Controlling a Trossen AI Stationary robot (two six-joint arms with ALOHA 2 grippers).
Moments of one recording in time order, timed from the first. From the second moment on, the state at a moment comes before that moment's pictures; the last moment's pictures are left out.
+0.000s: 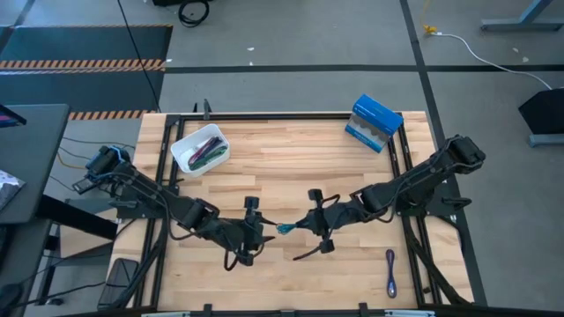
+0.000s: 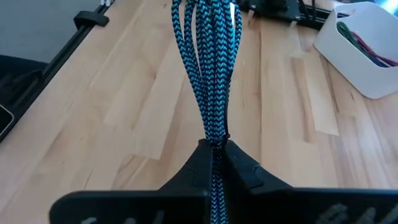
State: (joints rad) left arm -0.51 1.51 1.12 -0.20 -0.52 -0.02; right arm 0.40 1.51 0.97 -0.10 0.27 0.02
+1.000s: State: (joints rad) left arm -0.47 1.51 1.12 -0.12 -0.47 0.06; right arm 0.35 1.51 0.97 -0.04 0.19 -0.01
